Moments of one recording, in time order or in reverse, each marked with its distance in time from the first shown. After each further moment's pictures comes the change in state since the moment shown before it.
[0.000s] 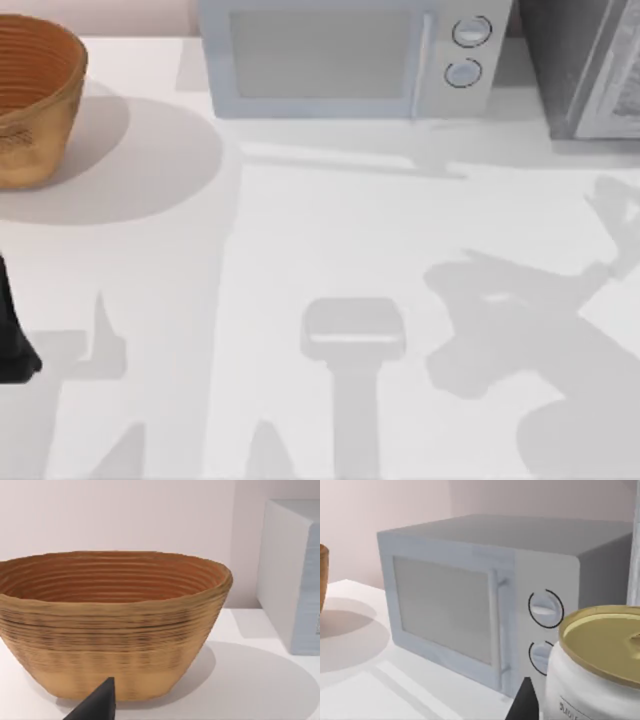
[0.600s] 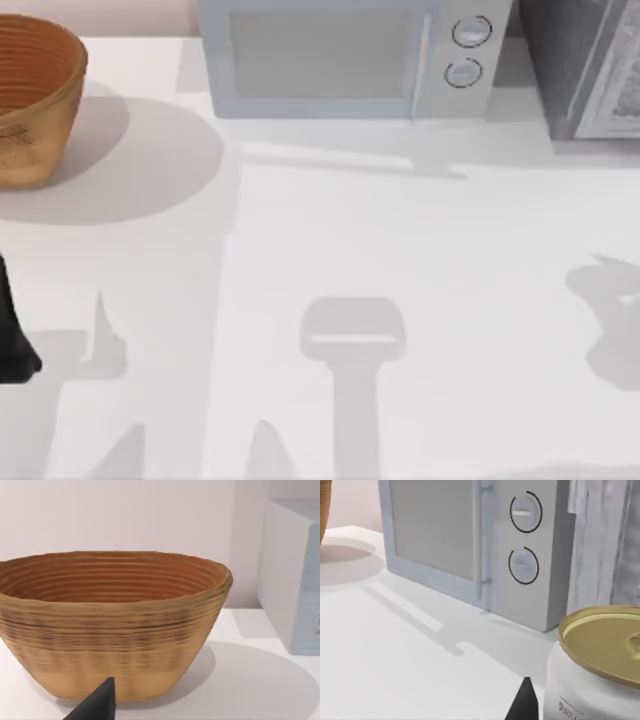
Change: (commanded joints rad) left arm 0.000 0.000 0.000 0.000 0.000 0.000; right arm -0.187 0.418 0.100 0.297 -0.249 -0.066
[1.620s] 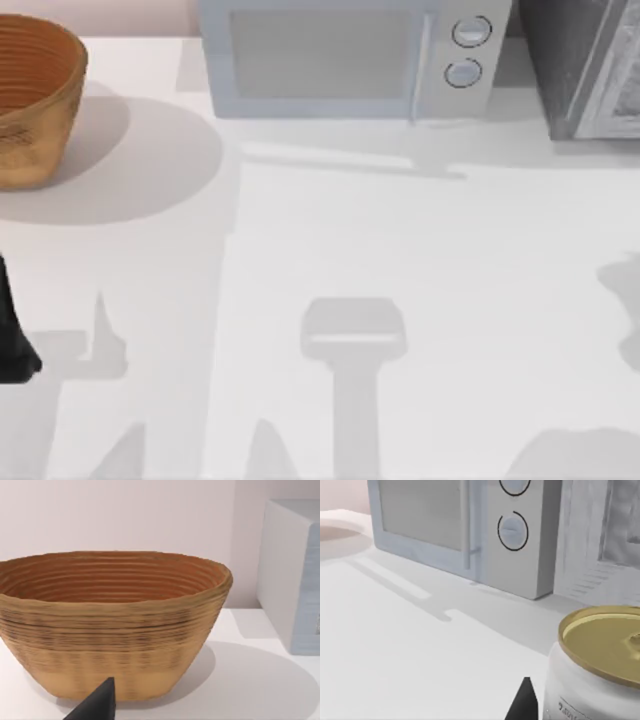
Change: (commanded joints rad) left arm 0.000 0.000 0.000 0.000 0.000 0.000; right arm -0.002 0.129 0.035 0.026 0.012 -0.058
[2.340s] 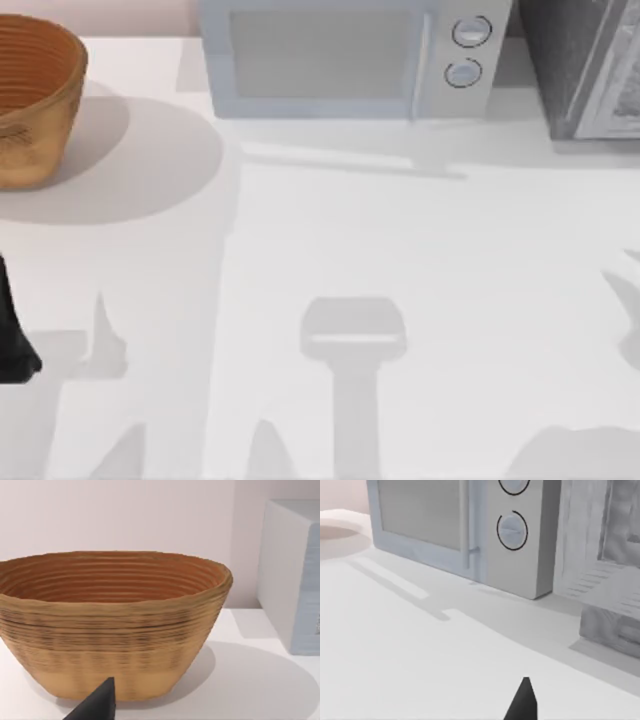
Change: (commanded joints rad) left arm 0.000 0.000 0.000 0.000 0.000 0.000; right arm 0.002 0.001 0.001 0.000 0.002 -0.001
